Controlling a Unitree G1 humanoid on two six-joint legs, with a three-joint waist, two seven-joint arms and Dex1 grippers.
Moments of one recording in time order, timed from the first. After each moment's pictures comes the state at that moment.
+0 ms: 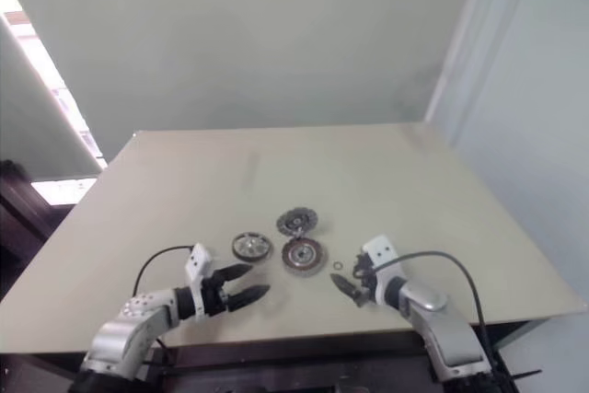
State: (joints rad) left arm -0.02 0.41 -0.08 0.00 -0.40 0.43 -0.88; right arm -0.04 -0.38 0.13 -0.10 0.22 0.48 0.59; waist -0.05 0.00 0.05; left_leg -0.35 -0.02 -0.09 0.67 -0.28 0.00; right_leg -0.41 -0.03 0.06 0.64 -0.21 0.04
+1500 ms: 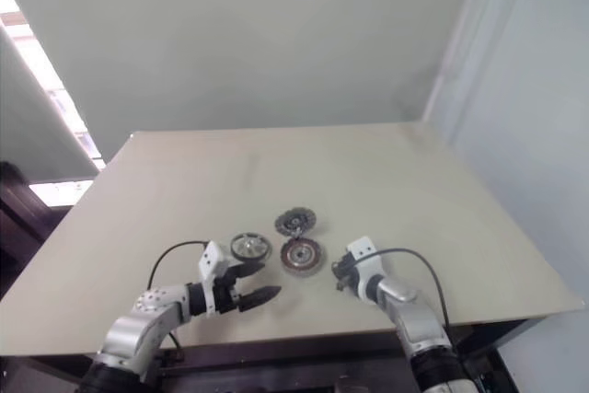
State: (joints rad) left arm -0.05 0.39 -0.12 0.00 -0.37 0.39 -0.90; right arm -0.19 -0.25 0.15 0.27 0.12 0.31 0.55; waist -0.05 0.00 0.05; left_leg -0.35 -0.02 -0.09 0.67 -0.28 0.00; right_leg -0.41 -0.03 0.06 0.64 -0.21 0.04
